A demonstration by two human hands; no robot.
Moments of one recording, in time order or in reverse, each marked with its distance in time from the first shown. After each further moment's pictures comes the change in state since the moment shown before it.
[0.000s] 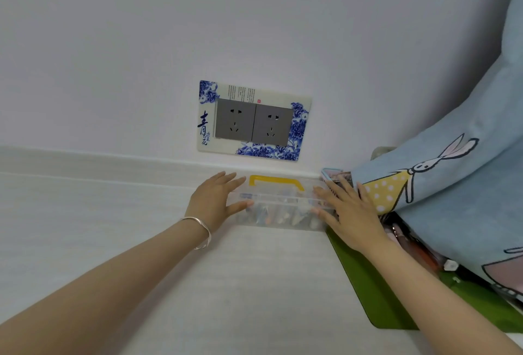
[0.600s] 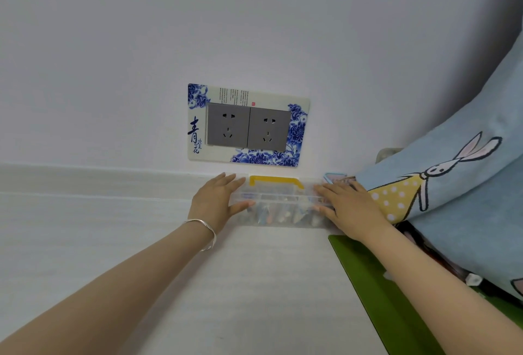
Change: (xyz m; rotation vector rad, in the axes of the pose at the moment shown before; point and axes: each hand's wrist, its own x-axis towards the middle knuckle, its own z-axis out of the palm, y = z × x) left_hand 0.044 -0.010 0.027 0.049 0.016 -0.018; right_hand 0.045 0.008 0.003 -0.145 -0.125 -0.056
